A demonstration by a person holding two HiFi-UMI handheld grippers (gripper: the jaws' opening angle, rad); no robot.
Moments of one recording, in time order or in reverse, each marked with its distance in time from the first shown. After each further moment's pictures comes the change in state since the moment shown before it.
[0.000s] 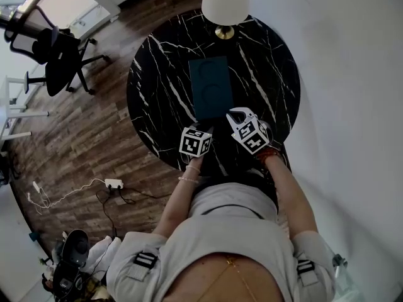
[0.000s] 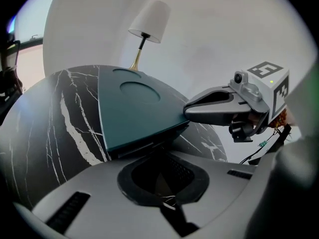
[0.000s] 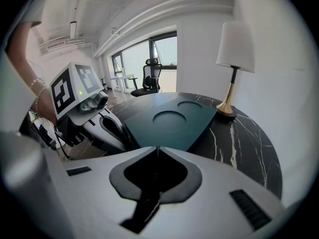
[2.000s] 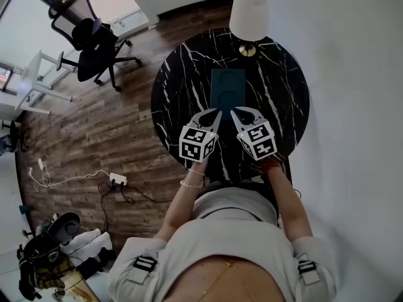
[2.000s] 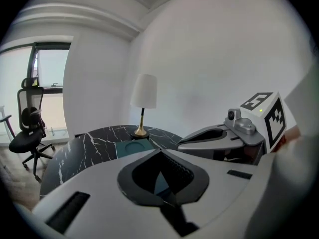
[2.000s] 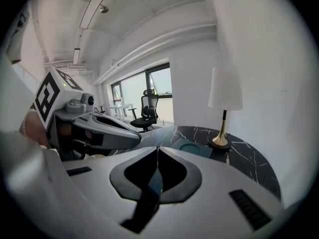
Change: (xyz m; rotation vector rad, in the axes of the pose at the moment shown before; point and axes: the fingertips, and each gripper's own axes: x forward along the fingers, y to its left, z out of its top) left arm -0.132 -0.049 0.117 0.114 -0.451 0.205; right arm -0.080 0.015 0.098 0.075 -0.322 -0.015
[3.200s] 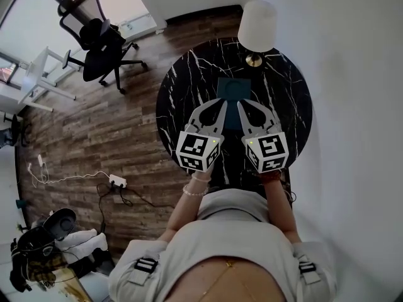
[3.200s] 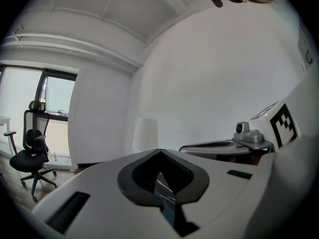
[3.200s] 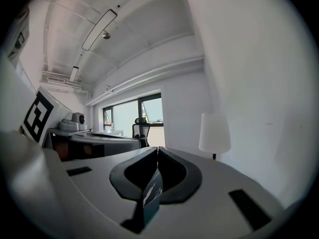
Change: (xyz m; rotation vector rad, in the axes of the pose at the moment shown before) left arm -0.047 -0.012 0.123 0.068 -0.342 0.068; right arm -0.053 -0.004 0.123 0.031 -0.342 -0.107
